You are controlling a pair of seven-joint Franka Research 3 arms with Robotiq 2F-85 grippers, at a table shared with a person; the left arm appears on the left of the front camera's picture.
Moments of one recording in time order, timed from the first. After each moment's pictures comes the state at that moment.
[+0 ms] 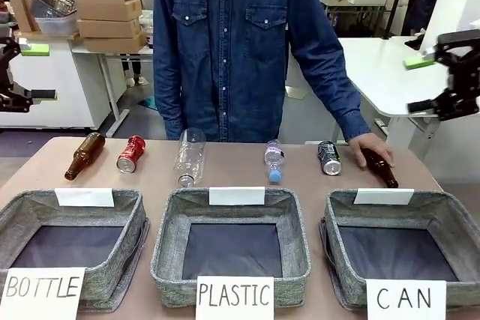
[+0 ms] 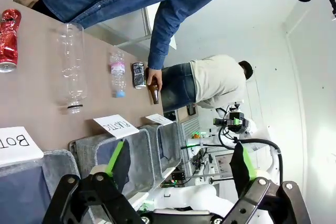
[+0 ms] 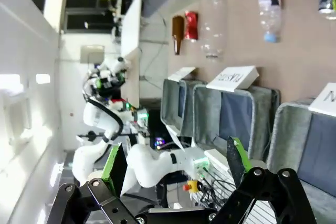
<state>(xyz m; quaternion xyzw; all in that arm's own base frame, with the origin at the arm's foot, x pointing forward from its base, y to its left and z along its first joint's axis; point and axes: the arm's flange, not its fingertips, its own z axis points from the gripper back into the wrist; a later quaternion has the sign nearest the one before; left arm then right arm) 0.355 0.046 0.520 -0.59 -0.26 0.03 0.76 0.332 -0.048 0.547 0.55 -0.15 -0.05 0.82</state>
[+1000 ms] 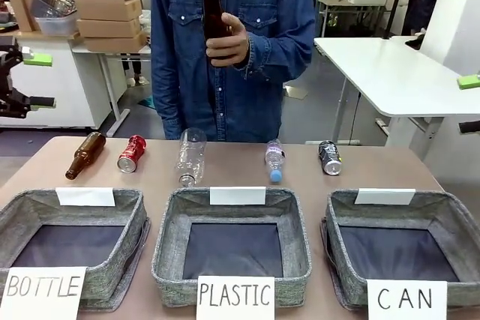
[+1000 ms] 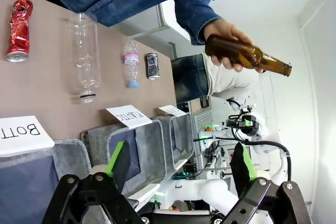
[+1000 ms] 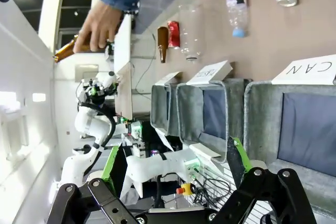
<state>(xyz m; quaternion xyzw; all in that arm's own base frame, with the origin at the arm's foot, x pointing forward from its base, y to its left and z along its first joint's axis) 0.350 0.045 0.519 -0.56 -0.25 0.02 0.79 0.283 -0.093 0.532 0.53 -0.16 -0.09 0.83</state>
